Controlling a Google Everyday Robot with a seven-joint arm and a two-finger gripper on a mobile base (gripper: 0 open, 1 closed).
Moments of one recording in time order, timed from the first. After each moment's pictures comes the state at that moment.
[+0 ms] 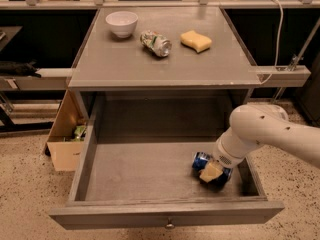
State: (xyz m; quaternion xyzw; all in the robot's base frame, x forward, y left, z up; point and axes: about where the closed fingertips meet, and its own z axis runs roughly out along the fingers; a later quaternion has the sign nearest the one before) arm 0.491 -0.165 0.601 -0.49 0.86 0.09 0.11
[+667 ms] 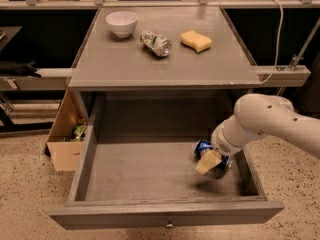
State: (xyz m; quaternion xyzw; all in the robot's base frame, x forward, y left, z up) arm 0.524 -0.155 0.631 -0.49 0.85 0.10 0.17
